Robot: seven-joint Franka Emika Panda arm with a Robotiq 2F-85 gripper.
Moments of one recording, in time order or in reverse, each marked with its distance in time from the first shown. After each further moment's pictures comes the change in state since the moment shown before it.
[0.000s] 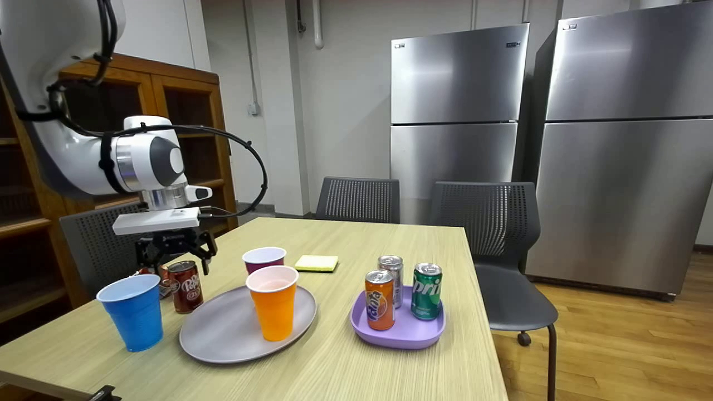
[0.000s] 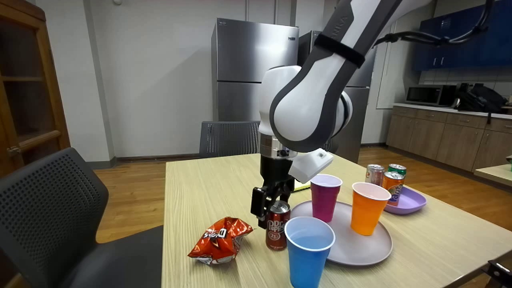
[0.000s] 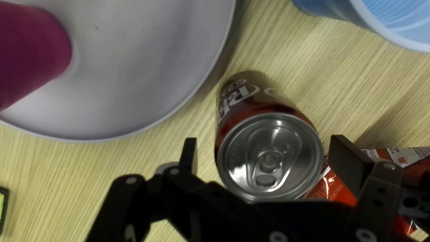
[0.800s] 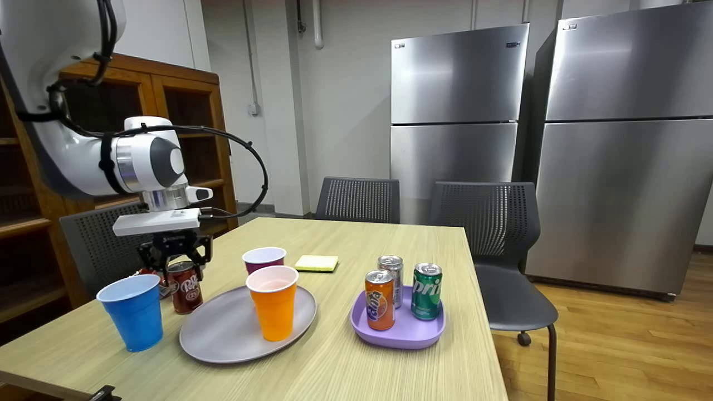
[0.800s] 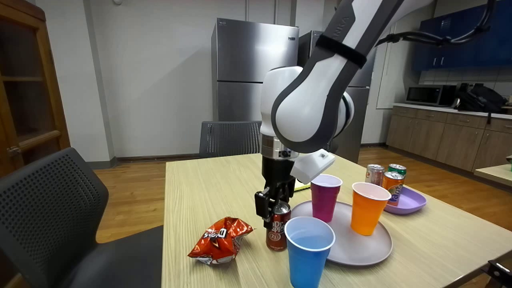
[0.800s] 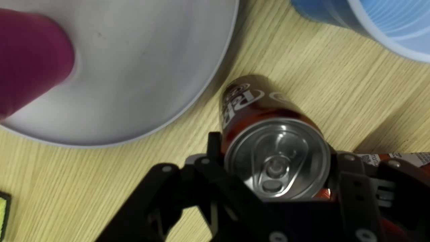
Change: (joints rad) arm 0.000 -0.003 -0.004 -0.009 0.000 0.000 0.000
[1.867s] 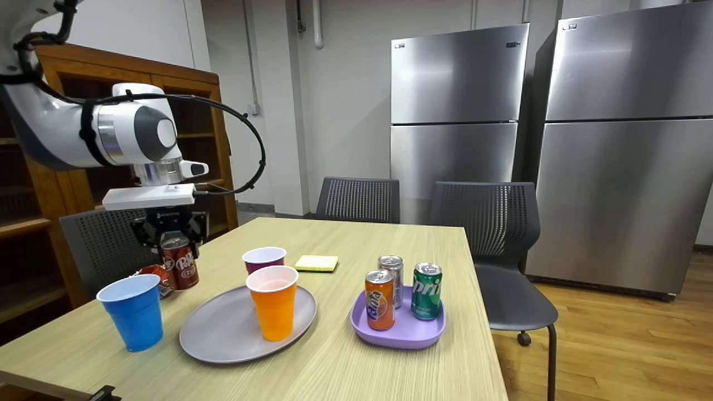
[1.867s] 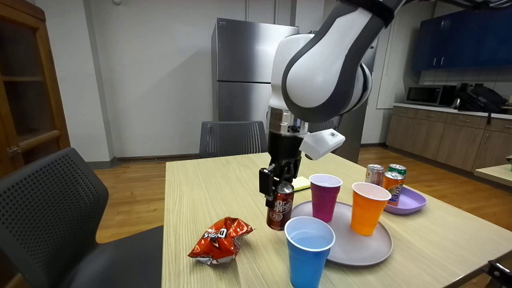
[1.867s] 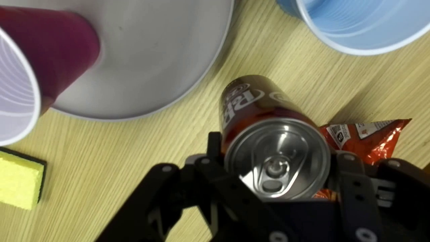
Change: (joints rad) arm -0.045 -0.163 0.045 -0.088 0.063 -0.003 -0.052
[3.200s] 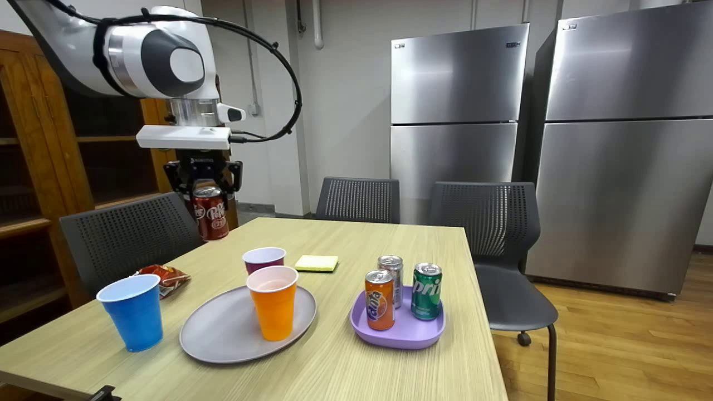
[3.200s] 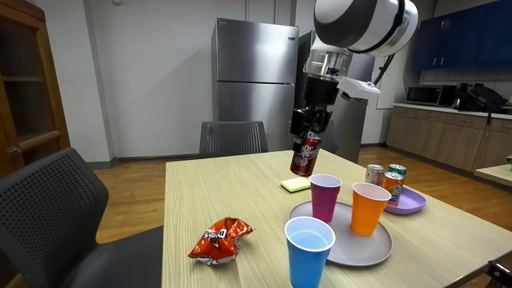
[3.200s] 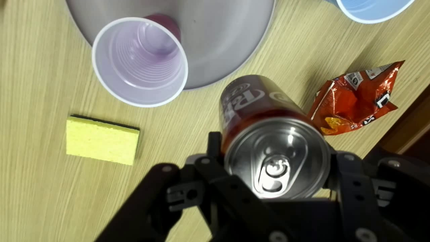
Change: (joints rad) arm -0.120 -0.285 -0.049 -0.047 0.256 -0.152 -0.259
